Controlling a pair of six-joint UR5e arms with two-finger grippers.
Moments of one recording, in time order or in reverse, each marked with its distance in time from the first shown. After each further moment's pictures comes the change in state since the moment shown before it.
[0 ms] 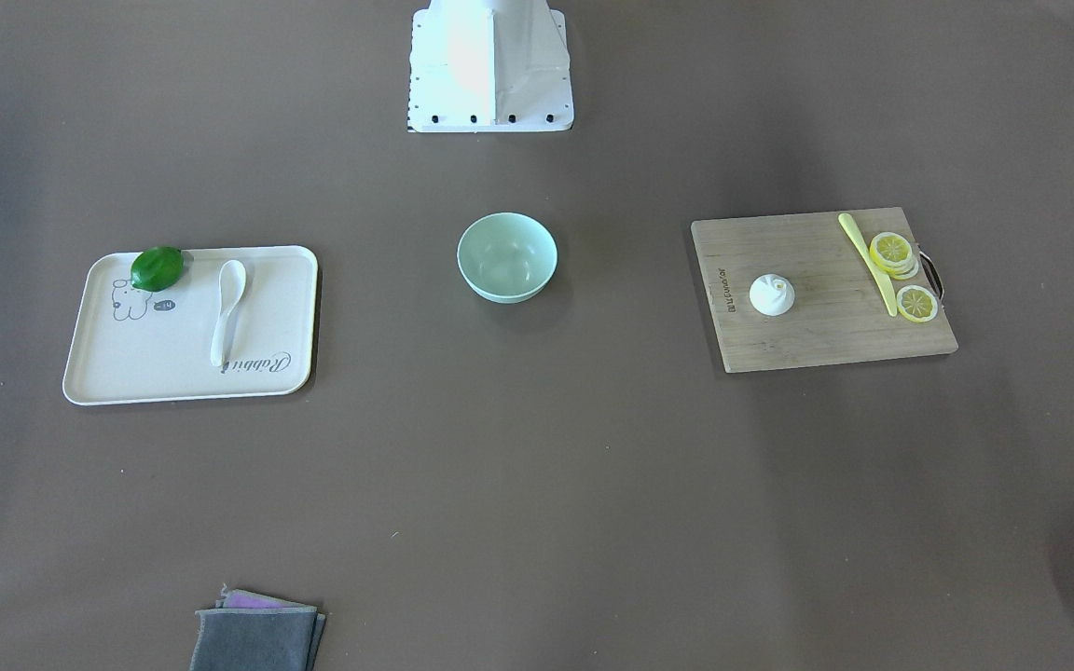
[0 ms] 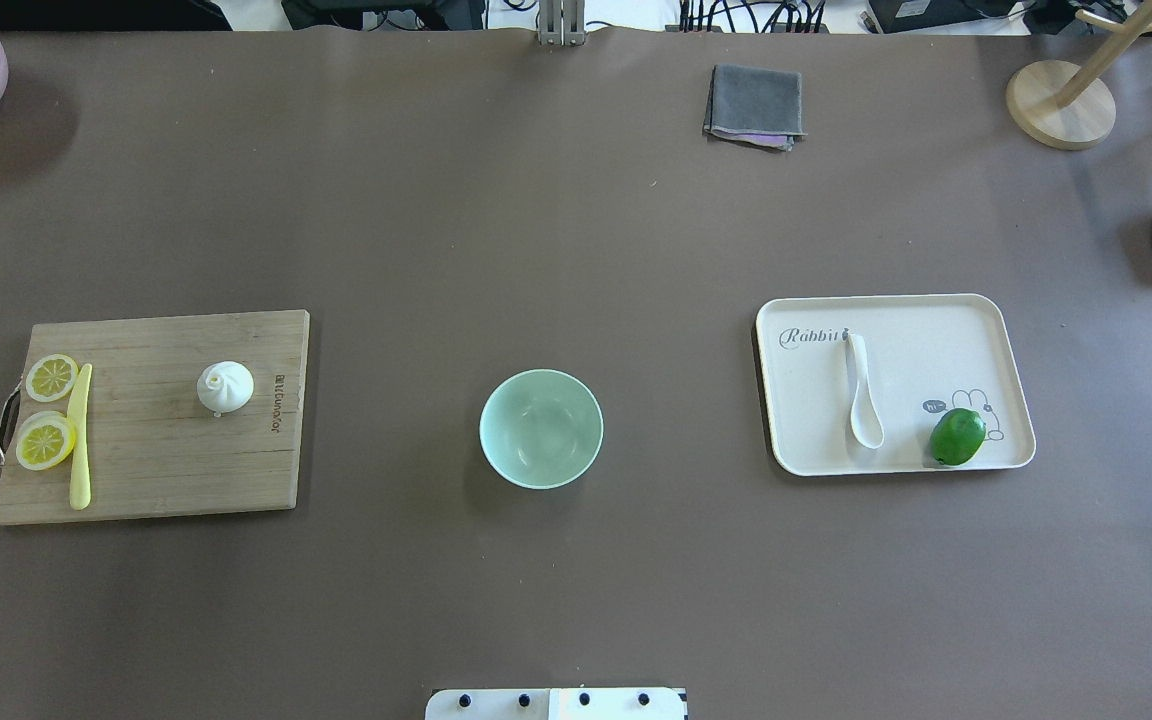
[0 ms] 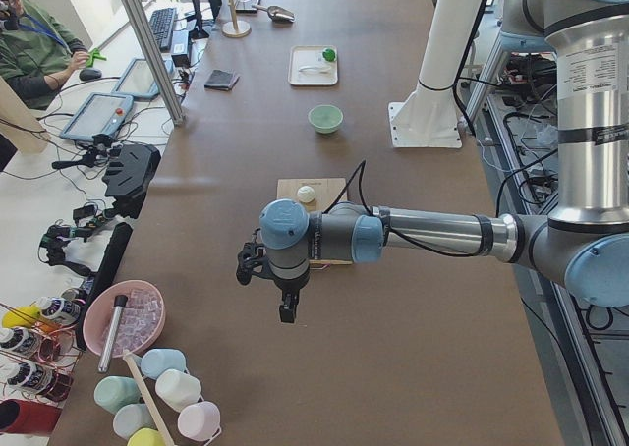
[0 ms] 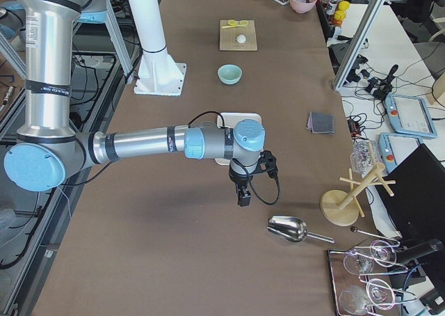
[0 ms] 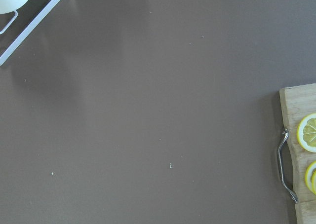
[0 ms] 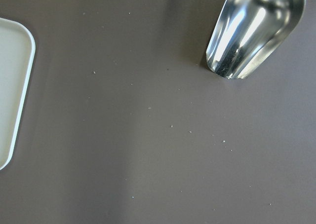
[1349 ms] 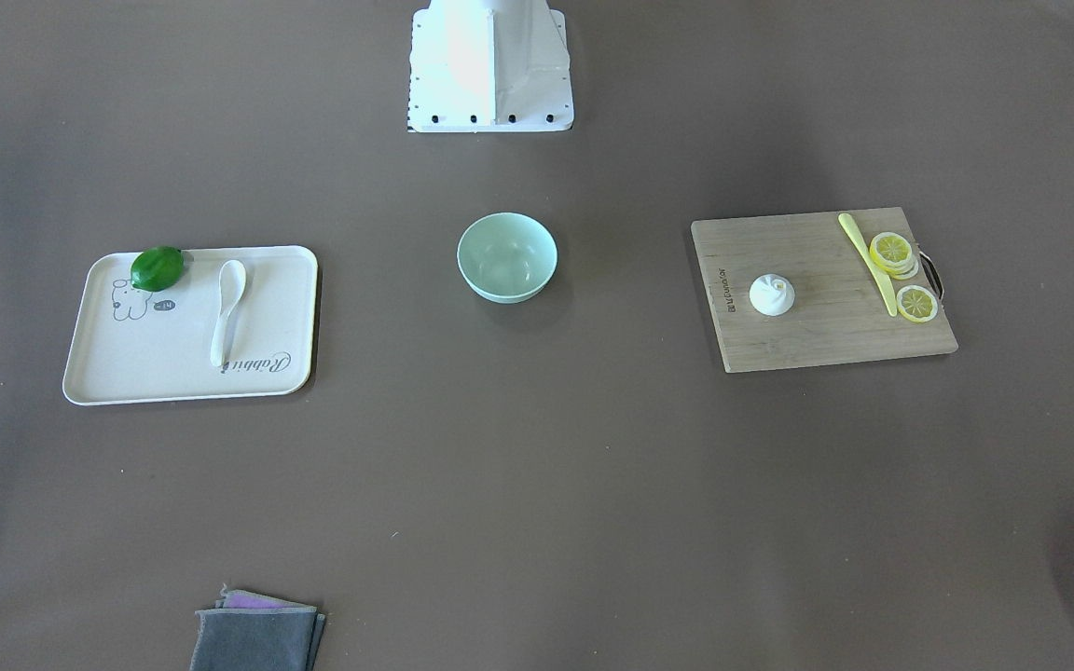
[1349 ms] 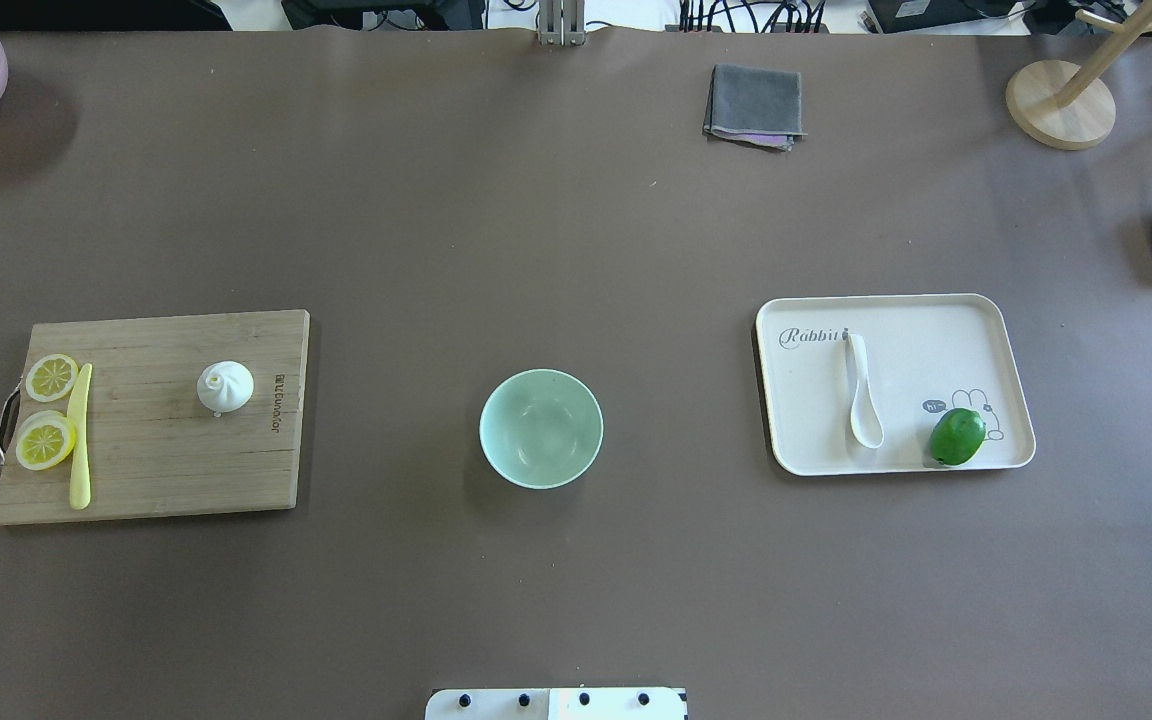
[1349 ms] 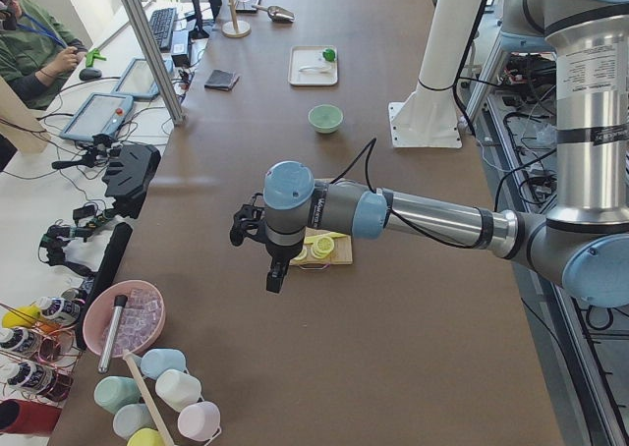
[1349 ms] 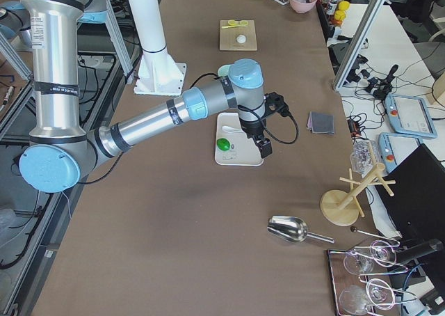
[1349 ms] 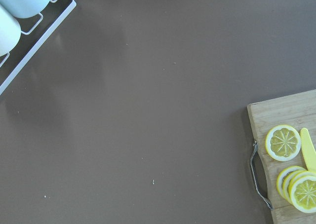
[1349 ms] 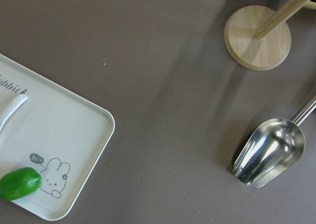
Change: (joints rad) left arm -0.004 -0.013 -0.098 -0.091 0.001 -0.003; right arm -0.004 0.073 0.224 0.062 -0.018 0.008
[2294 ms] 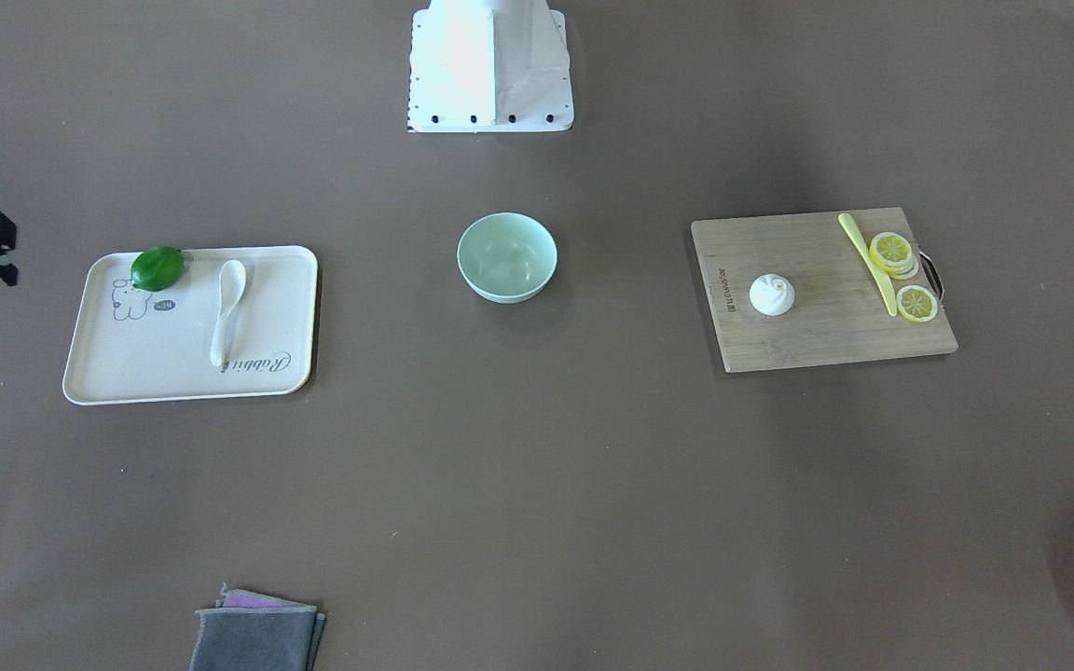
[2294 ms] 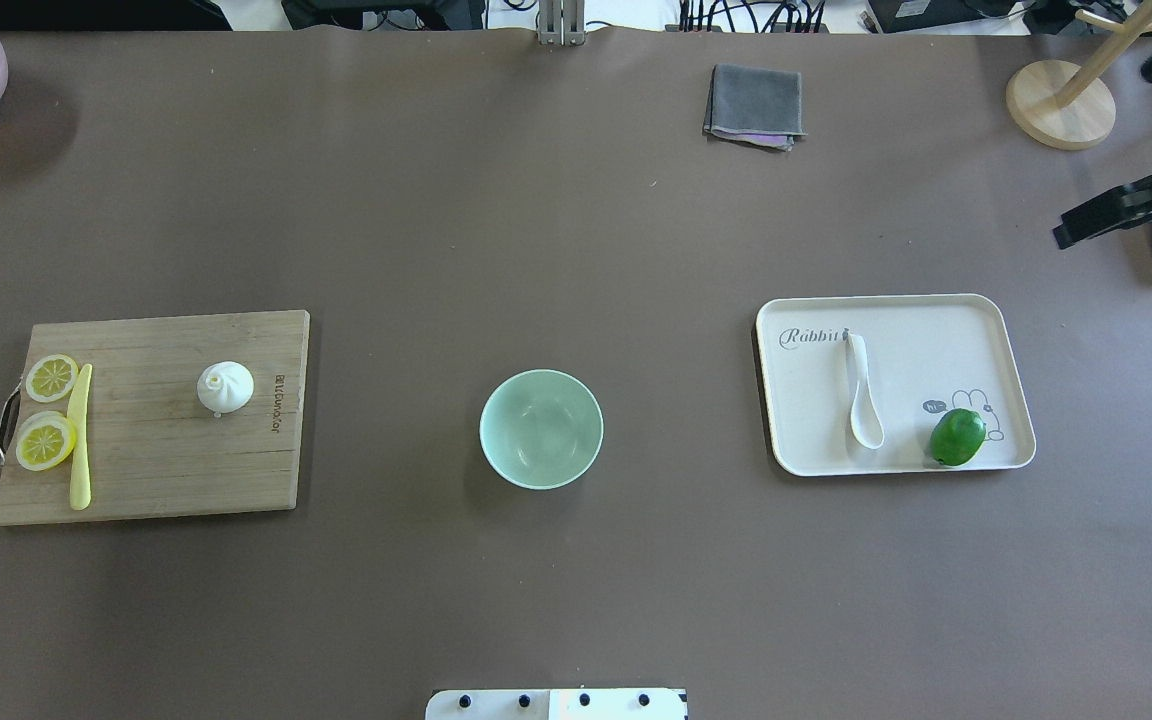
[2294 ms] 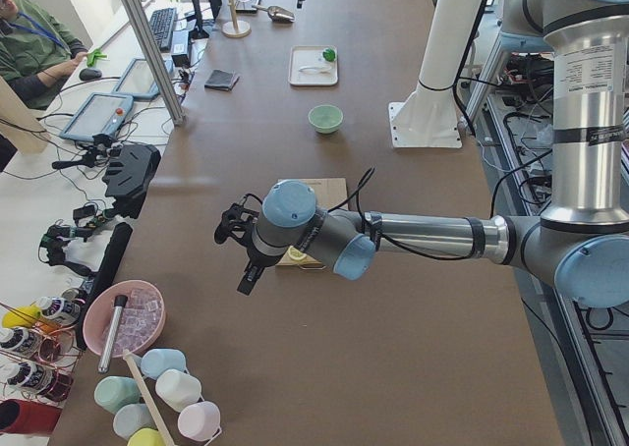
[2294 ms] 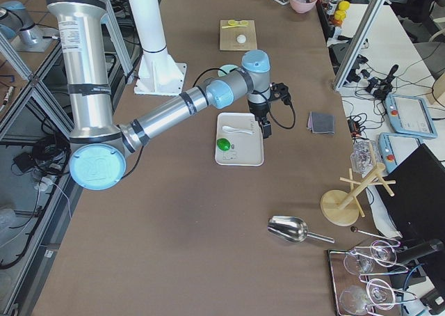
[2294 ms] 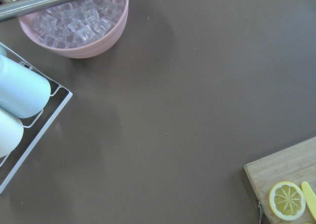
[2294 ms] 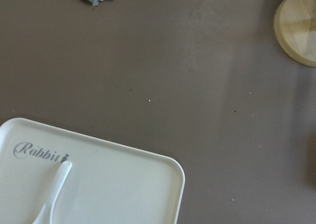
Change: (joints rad) left arm 0.005 -0.020 0.172 -0.466 0.002 -0.141; right arm -0.407 0.148 -0.050 0.129 -0.209 0.709
